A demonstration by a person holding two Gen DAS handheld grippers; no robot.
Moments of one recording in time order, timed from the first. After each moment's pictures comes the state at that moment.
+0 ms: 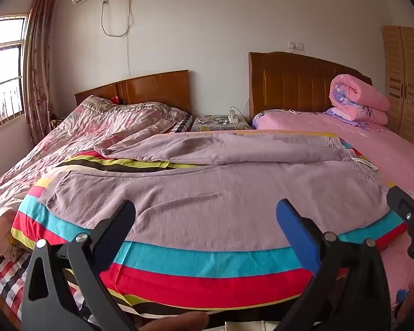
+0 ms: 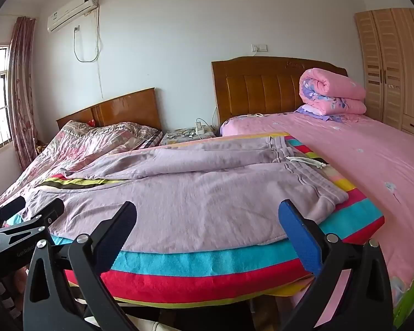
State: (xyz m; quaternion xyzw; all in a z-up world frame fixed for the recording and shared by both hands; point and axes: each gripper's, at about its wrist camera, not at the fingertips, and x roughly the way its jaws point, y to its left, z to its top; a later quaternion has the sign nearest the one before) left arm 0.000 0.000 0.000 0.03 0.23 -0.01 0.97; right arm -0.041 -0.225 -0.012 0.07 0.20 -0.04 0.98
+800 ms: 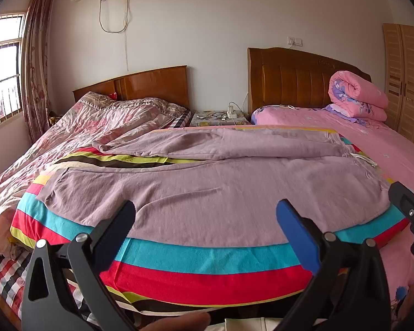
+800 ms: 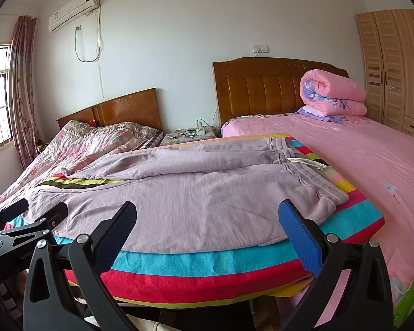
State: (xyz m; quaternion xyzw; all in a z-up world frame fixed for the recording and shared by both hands) left arm 0.001 0.000 -0.003 0.03 0.24 -0.01 0.97; right arm -0.044 -0.221 -0.010 0.07 0.20 -0.04 0.98
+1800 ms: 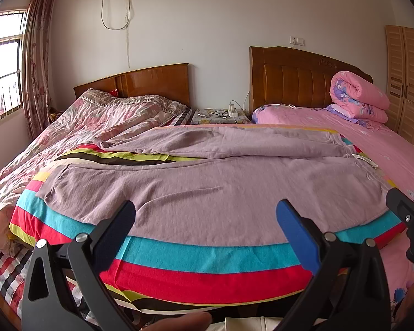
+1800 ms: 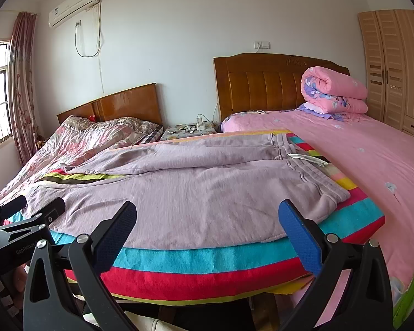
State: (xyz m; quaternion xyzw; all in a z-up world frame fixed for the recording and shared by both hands) left arm 0.001 0.002 -0.004 0.03 0.24 -0.01 0.97; right arm -0.040 -0.219 -0.017 0.06 0.21 -0.04 0.98
